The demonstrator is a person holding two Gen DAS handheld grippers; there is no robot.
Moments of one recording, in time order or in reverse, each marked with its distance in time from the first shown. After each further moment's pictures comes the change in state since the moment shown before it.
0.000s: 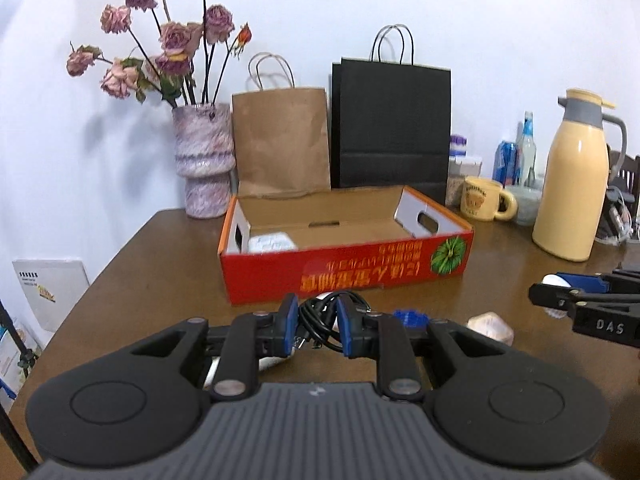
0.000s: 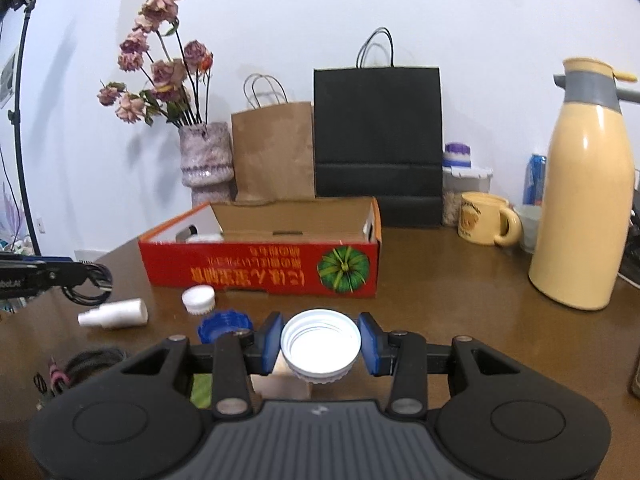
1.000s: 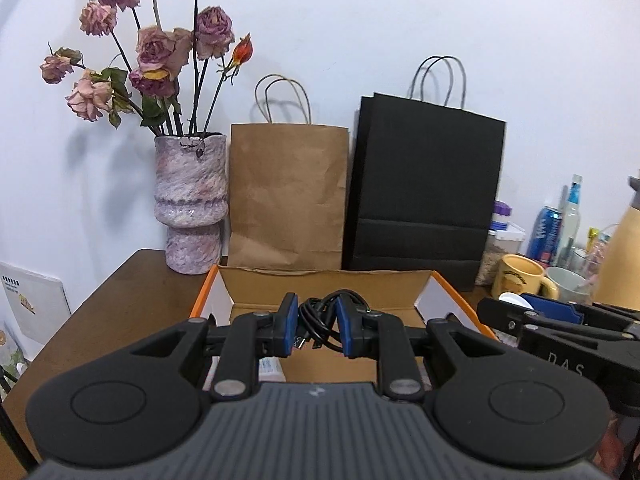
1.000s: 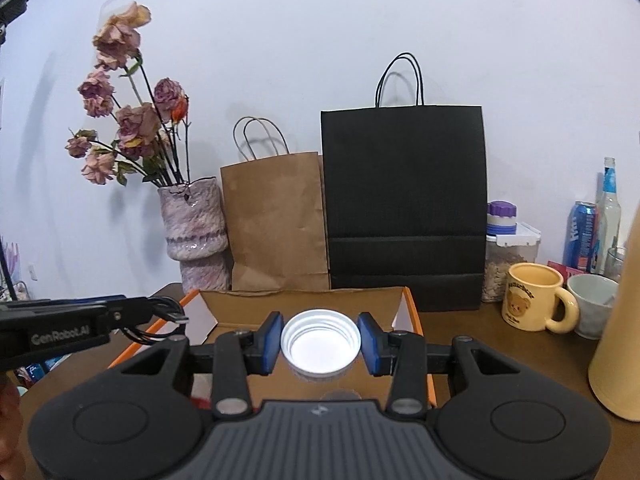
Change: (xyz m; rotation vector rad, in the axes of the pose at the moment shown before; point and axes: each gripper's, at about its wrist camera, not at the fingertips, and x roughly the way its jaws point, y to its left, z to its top) left arm 0.128 -0.003 0.098 -0.117 -0.053 0.042; right arm 0.123 0.014 0.117 0.038 -0.072 0.011
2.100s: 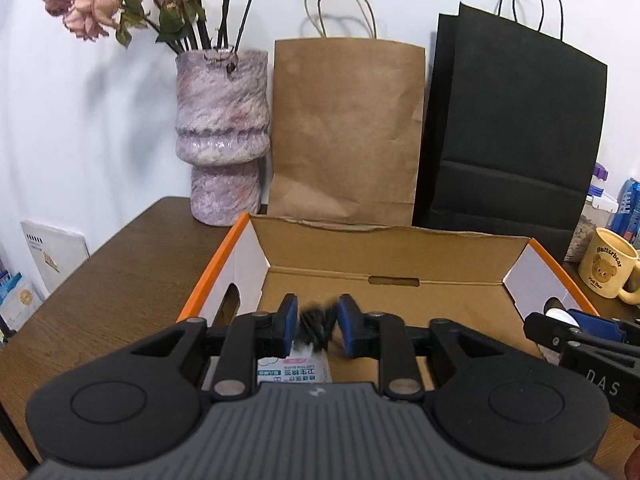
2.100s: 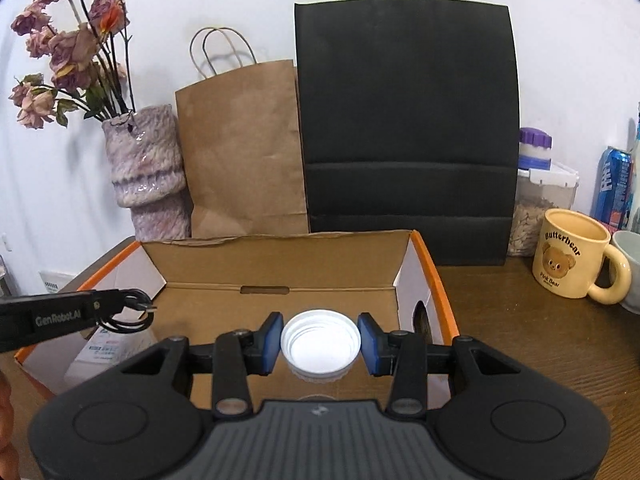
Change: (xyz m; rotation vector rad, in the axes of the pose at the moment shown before) left arm 0.113 0.021 -0.021 -0.035 0.144 0.165; right arm 0.122 -0.018 -0.024 0.017 0.175 -0.028
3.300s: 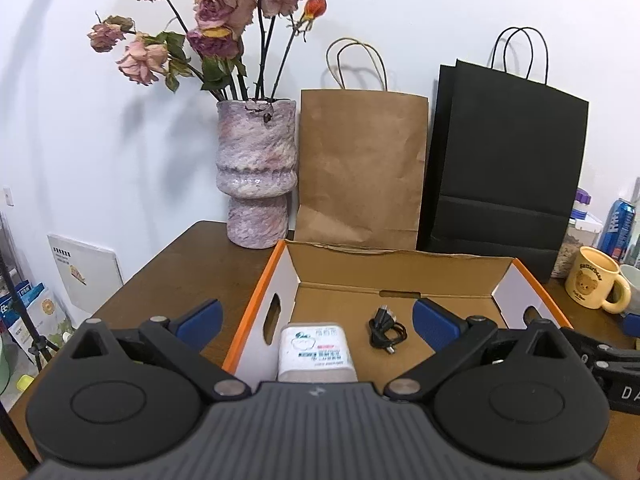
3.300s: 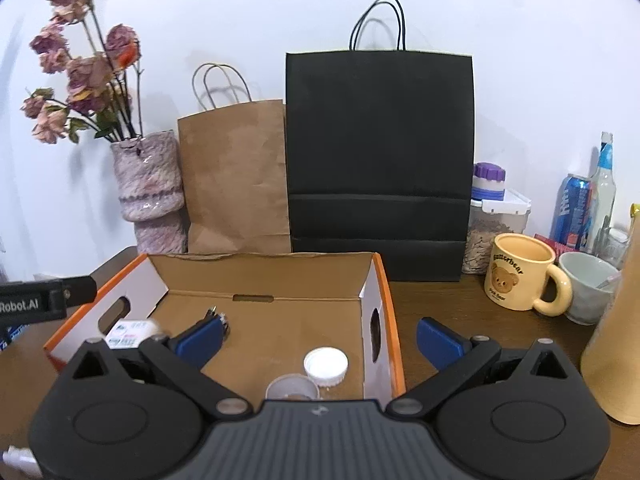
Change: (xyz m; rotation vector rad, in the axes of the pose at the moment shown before) left arm -0.082 0.015 0.000 -0.016 -0.070 0.030; right arm -0.078 -0.003 0.004 -0.036 -0.047 -0.055
